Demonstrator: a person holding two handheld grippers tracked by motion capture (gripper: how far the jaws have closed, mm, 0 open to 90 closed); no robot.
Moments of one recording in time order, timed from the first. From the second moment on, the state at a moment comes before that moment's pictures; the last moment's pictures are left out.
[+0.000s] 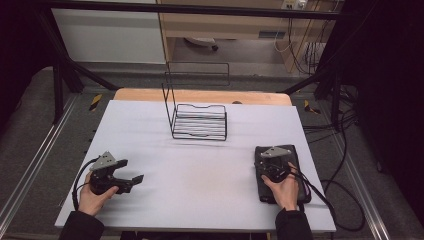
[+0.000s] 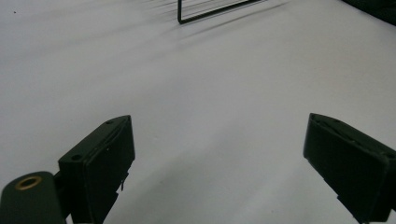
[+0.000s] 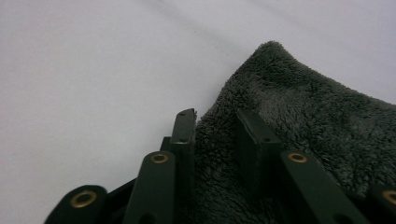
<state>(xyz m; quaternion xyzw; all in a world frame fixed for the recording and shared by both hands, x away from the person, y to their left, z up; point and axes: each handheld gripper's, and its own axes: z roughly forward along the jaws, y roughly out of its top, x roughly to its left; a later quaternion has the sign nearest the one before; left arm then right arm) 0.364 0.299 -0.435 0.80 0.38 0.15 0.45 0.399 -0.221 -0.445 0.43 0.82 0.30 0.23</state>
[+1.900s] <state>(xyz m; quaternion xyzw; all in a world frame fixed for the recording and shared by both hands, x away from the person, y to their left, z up) 0.364 0.297 -0.433 0.80 0.38 0.16 0.44 0.402 -0.116 -0.430 0.37 0.83 0.42 0.08</state>
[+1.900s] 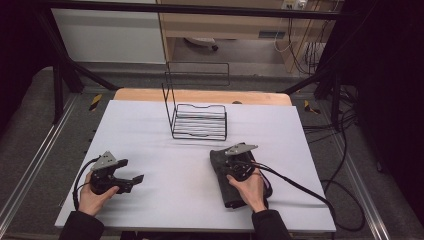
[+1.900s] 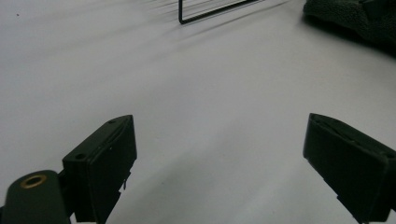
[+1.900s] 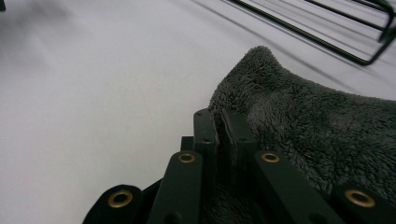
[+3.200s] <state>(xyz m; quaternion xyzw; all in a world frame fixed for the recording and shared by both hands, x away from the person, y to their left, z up) 0.355 0.201 -0.423 0.83 0.34 0.12 0.42 0.368 -0.202 -0.440 0.41 0.81 0.40 0.11</state>
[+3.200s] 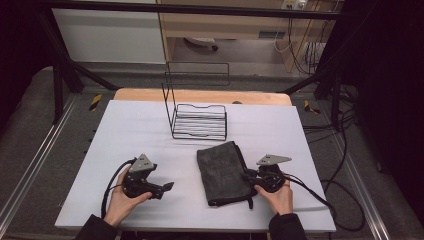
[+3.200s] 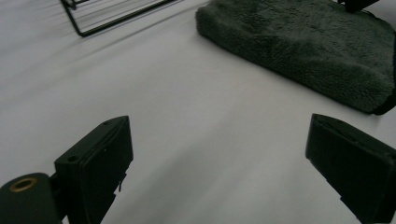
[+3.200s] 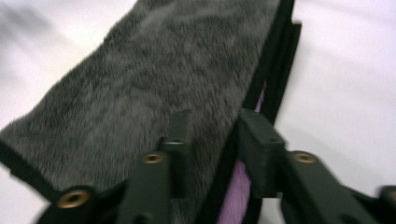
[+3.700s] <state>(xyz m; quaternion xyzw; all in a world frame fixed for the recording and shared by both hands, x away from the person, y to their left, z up) 0.356 0.135 -0.418 0.84 0.35 0.09 0.41 0.370 -0.208 -0.435 0.42 0.80 0.41 0.11</state>
